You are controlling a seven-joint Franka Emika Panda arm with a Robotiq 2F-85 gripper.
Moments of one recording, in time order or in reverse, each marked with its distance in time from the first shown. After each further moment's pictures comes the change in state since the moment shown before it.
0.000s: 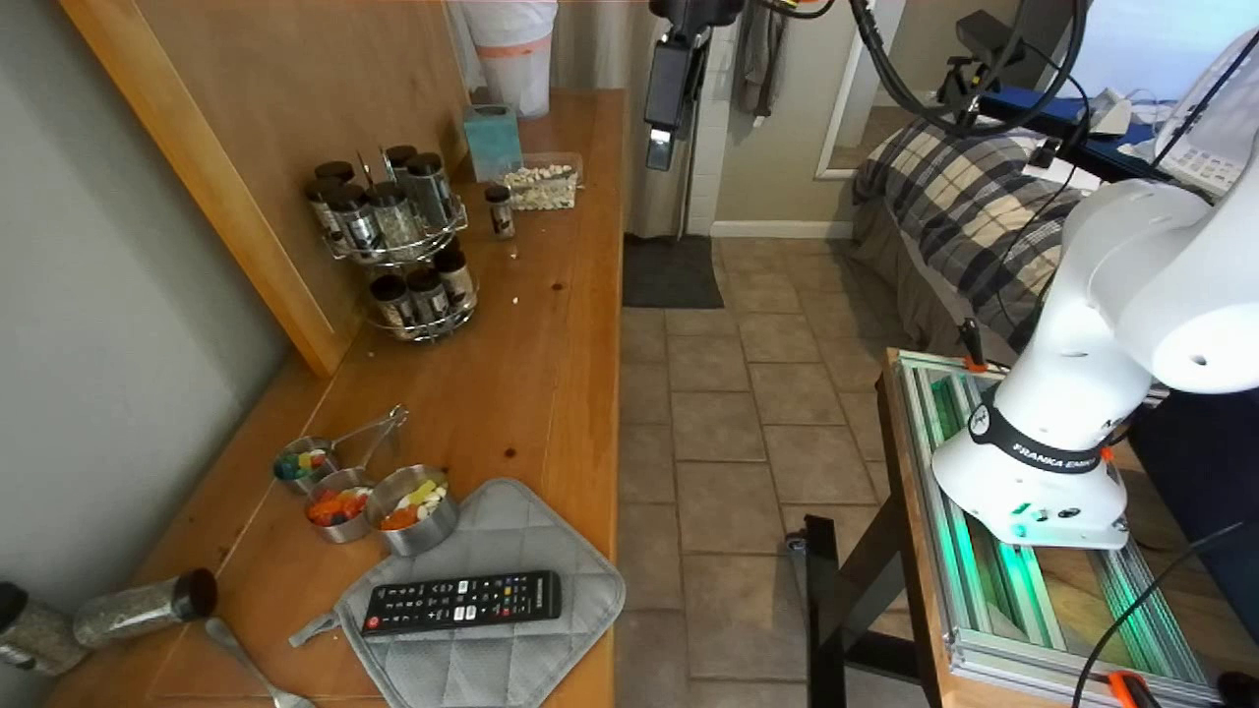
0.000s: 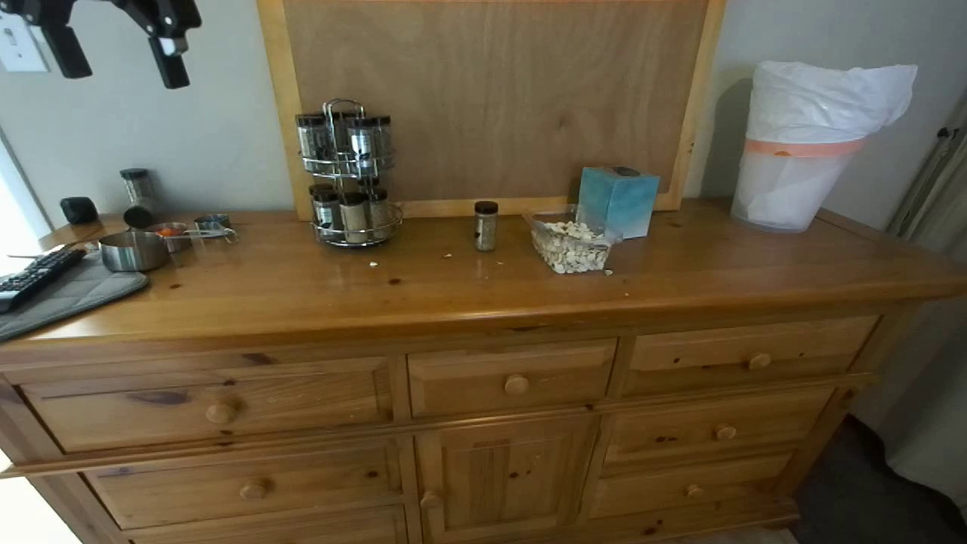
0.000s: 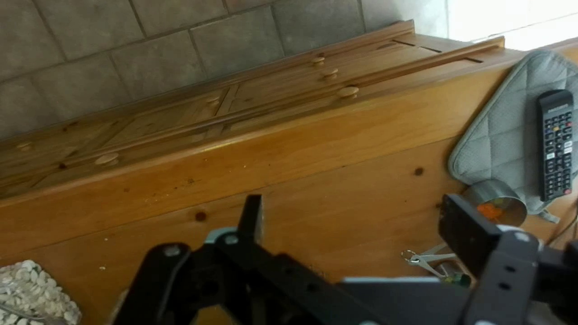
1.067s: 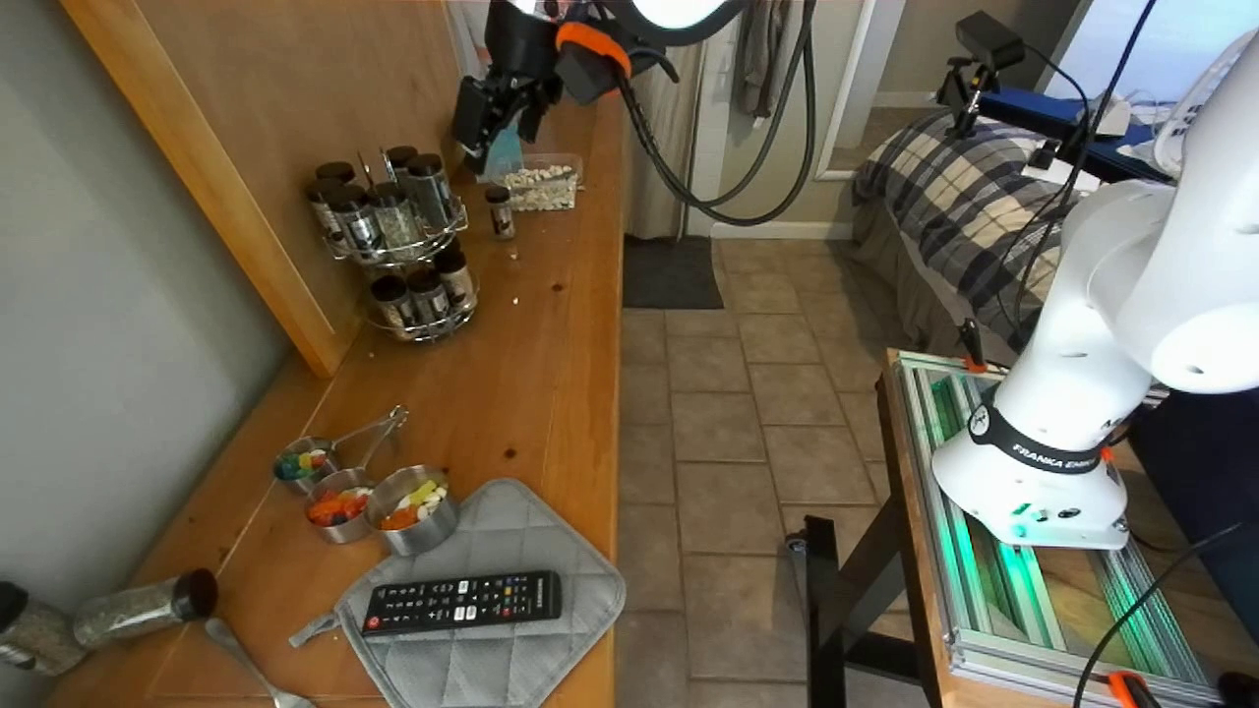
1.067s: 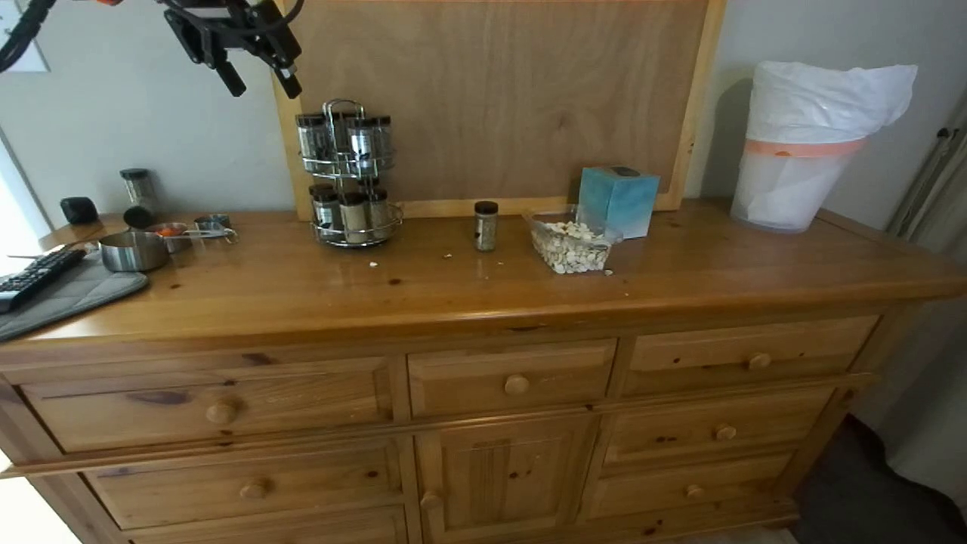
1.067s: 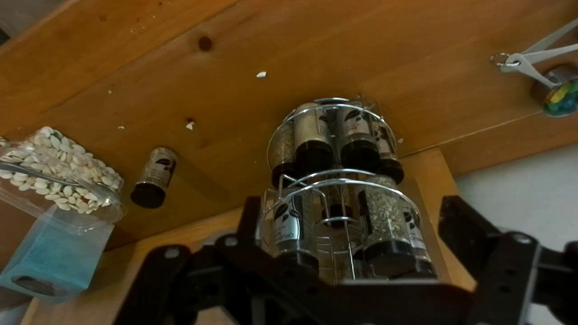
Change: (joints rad) arm 0.004 0.358 0.037 0.189 -0.258 0.491 0.384
